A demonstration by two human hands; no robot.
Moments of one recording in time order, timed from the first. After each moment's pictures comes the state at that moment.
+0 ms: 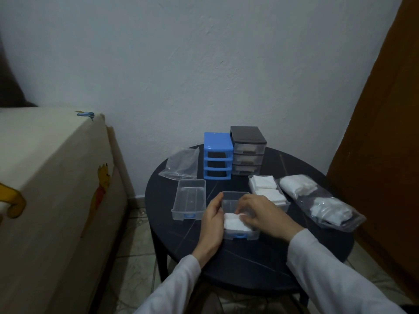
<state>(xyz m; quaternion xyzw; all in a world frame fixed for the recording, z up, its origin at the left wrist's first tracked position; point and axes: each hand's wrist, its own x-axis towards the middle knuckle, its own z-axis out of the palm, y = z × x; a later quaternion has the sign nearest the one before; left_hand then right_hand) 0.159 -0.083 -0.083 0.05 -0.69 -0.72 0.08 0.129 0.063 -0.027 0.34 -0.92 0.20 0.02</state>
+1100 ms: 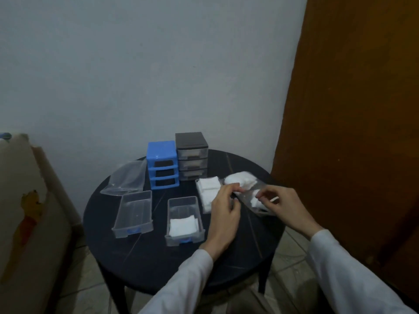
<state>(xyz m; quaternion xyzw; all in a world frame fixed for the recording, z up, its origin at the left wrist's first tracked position) 0.167 0.036 -0.033 -0.21 -0.75 -0.60 0.17 0.162 0.203 -0.005 0.10 -0.93 0.33 0.13</state>
